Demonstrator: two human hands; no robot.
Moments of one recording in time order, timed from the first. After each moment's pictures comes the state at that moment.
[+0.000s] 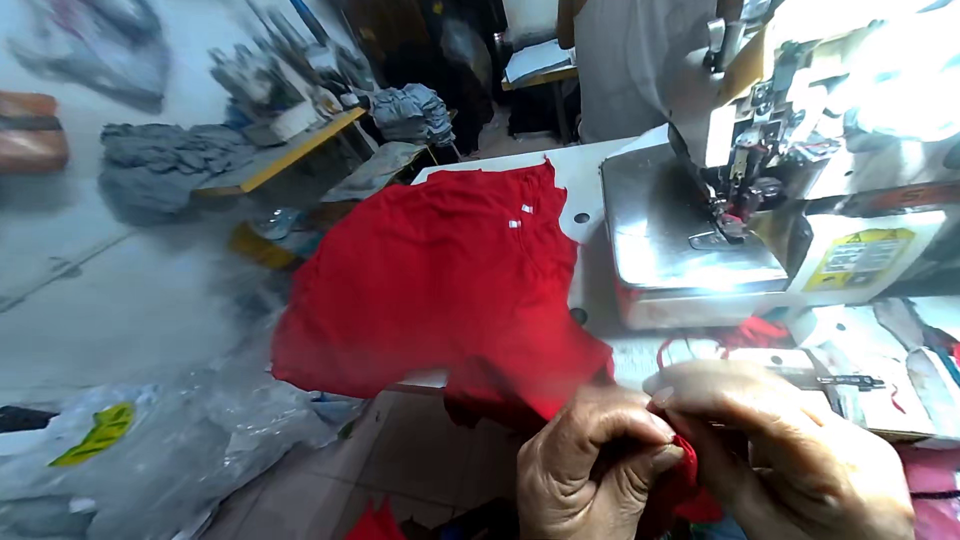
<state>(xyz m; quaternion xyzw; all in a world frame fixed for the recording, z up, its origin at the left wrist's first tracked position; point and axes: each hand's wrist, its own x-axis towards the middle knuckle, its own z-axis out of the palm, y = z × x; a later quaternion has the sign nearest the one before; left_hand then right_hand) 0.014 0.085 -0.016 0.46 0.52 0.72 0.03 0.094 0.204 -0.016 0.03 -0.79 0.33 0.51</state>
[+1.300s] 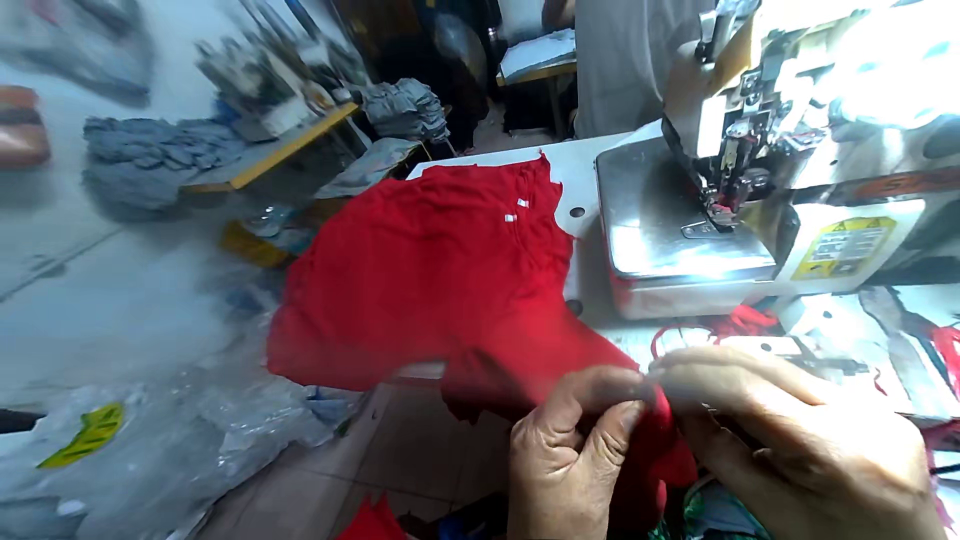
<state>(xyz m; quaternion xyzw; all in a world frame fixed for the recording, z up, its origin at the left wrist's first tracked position) 0.022 0.080 -0.011 0.35 0.57 0.74 0.08 0.110 0.208 -0.003 0.00 -0.85 0.26 0.46</state>
